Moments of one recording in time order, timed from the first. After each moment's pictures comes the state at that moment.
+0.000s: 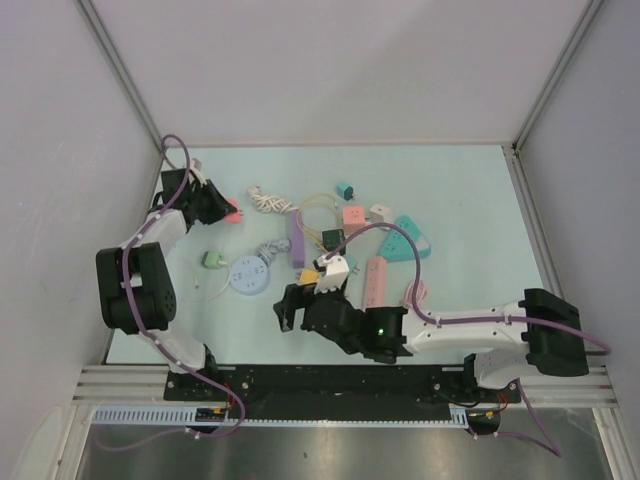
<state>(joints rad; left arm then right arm) 0.14 1.65 1.08 -0.17 0.39 -0.41 1.43 1.46 0.98 0.00 0.65 0.86</state>
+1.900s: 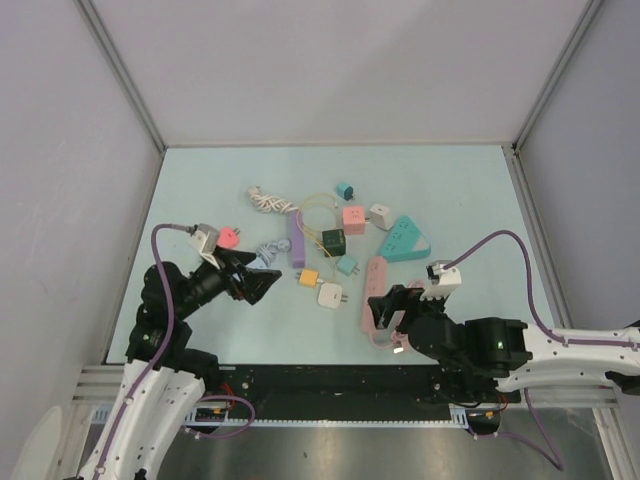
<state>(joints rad) -0.23 0.42 0.55 -0.23 0.58 -0.36 1.51 0.69 0.67 -0.60 0.97 1.03</state>
